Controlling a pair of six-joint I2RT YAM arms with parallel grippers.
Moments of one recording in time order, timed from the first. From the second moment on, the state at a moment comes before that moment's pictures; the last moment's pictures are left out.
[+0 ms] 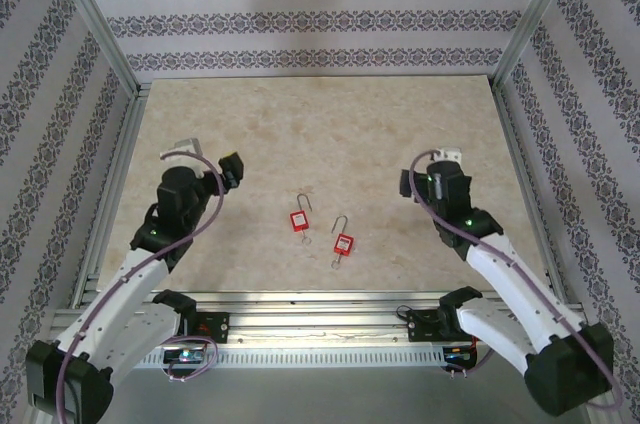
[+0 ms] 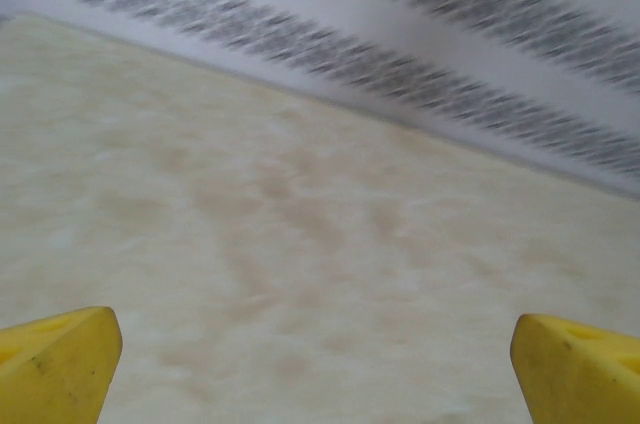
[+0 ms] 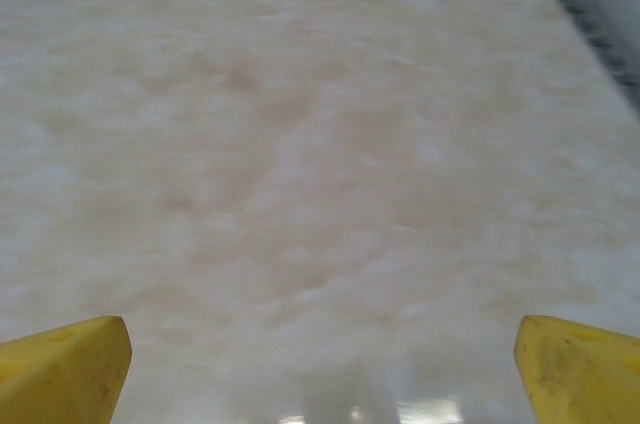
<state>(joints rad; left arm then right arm) -0.29 0.83 0.53 -0.05 -0.27 -0.39 0.31 0.87 0.56 -0.29 0.38 0.25</state>
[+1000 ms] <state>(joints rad) 0.01 1.60 0.38 0.92 -0.15 -0.01 0.05 1.55 0.33 0.97 0.25 0.04</state>
